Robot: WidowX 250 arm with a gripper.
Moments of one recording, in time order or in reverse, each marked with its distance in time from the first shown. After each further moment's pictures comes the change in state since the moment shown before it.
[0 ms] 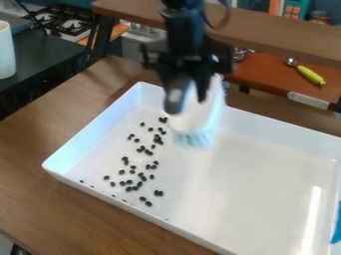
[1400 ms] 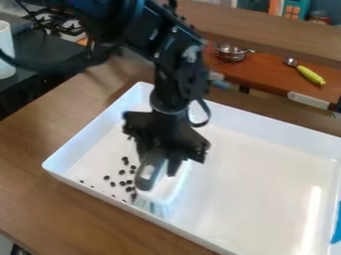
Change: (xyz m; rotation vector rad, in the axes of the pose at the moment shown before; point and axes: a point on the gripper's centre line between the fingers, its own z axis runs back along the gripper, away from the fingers) arm -0.054 0.036 -0.061 0.246 0.046 -0.120
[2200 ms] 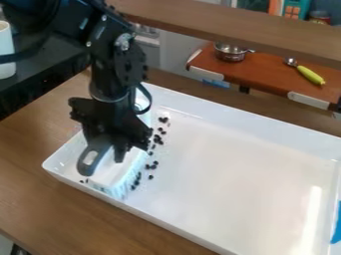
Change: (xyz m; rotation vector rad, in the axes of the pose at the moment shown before) arm -0.011 0.064 -0.002 0.061 0.000 -0.021
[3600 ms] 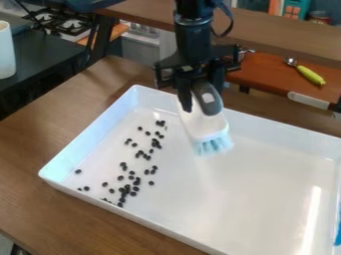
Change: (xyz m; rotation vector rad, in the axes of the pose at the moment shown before) arm 0.087 -0.078 0.050 -0.292 0.164 0.684
